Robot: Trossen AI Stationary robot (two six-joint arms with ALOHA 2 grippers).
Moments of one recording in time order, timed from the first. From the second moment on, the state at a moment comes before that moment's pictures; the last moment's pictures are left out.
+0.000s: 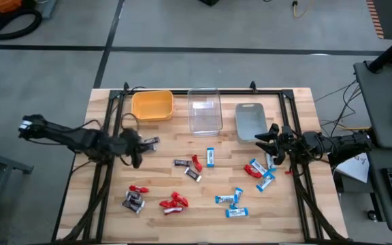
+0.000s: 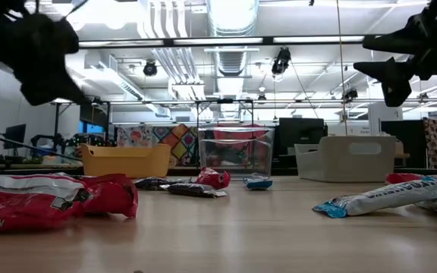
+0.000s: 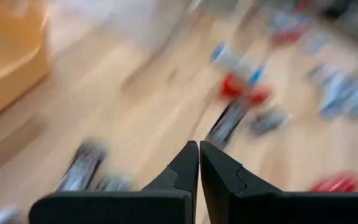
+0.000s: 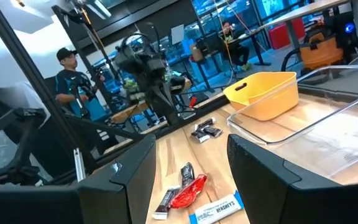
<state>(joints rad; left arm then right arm) -0.24 0.63 0.45 -0.60 -0.40 -0.70 0.14 0.04 0.01 0.12 0.26 0.42</state>
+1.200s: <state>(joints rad) -0.25 1.19 0.44 -0.57 -0.46 -0.56 0.14 0.05 0.01 0.04 0.15 0.56</state>
